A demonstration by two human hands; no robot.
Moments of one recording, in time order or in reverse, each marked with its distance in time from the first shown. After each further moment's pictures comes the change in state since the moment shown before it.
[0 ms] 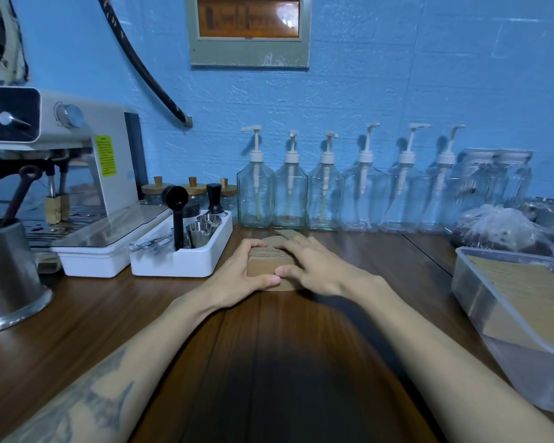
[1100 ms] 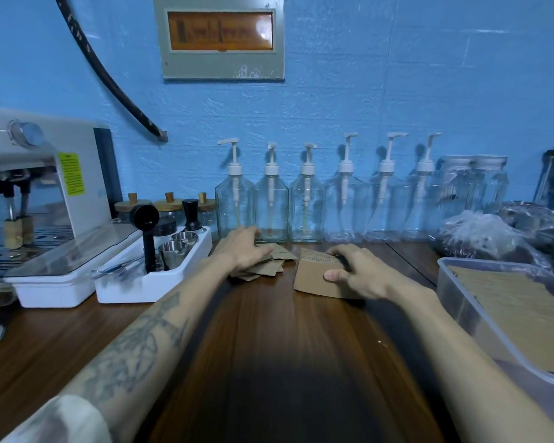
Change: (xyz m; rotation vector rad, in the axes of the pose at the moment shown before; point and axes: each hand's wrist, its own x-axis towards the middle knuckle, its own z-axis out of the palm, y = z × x) left_hand 0.123 0.017 0.007 0.553 0.057 -0.156; right_hand -0.040 0.087 -0.043 0.059 -0.003 0.412
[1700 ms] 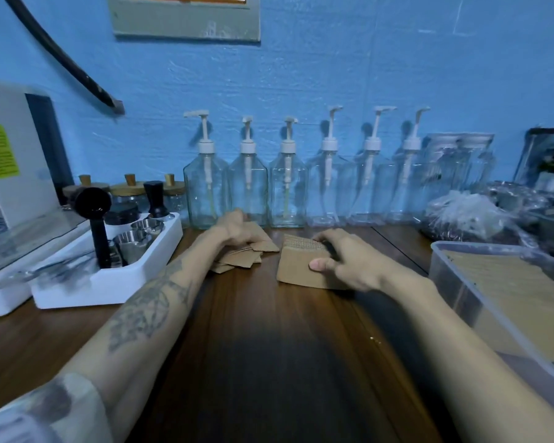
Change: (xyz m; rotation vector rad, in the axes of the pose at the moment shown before) left_hand 0.077 0.002 0.040 -0.152 -0.133 -0.139; right_hand 0.003 0.003 0.003 -0.009 0.014 0.020
